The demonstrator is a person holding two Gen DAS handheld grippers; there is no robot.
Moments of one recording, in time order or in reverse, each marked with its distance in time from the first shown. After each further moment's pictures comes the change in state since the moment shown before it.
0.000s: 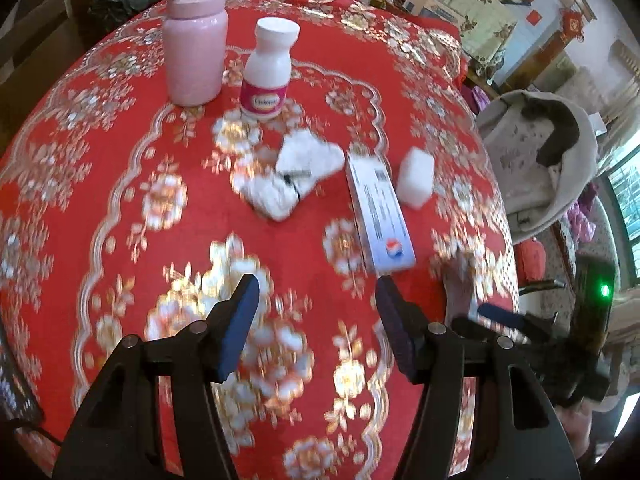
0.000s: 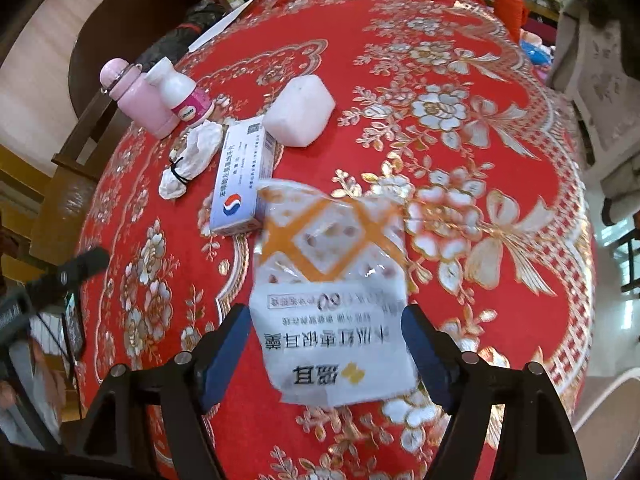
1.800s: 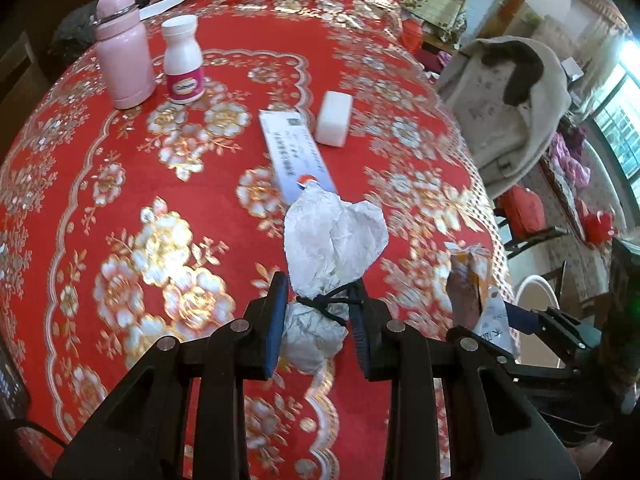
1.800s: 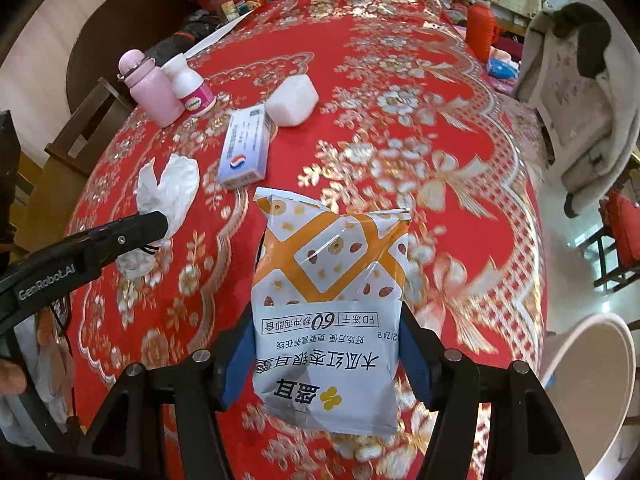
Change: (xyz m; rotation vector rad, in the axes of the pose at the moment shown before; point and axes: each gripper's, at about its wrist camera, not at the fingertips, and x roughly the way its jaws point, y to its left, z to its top) left arm -0.002 -0.078 -0.063 0.181 0.014 0.004; right arm -0.051 0.008 -0.079 -0.007 -0.076 -0.113
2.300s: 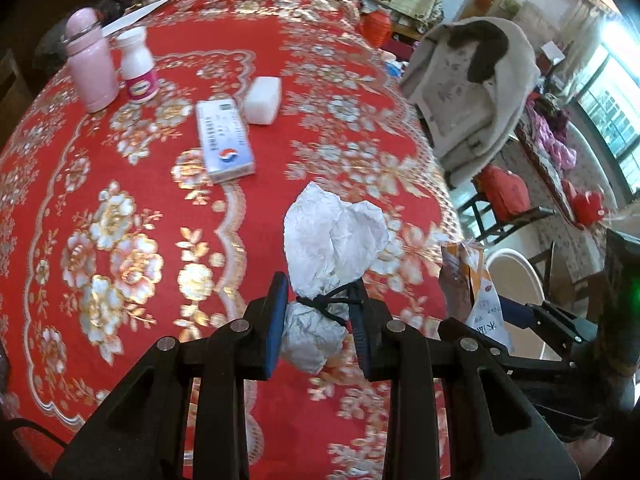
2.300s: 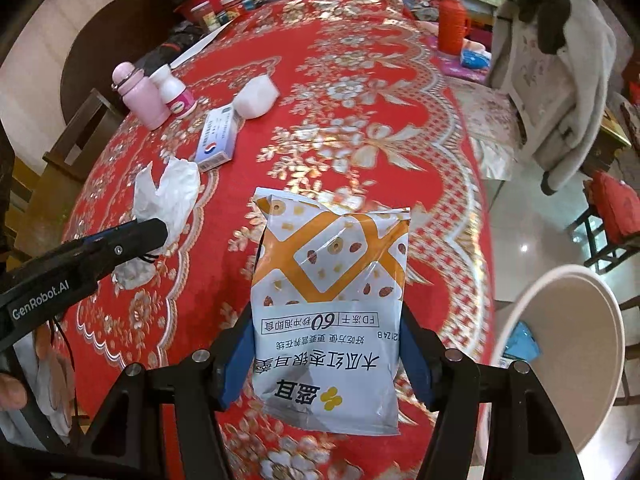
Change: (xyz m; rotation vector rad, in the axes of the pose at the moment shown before) left arm -0.011 -0.068 -0.032 0.062 0.002 -0.037; right arm -0.040 -0.047 -0.042 0.055 -0.023 -0.023
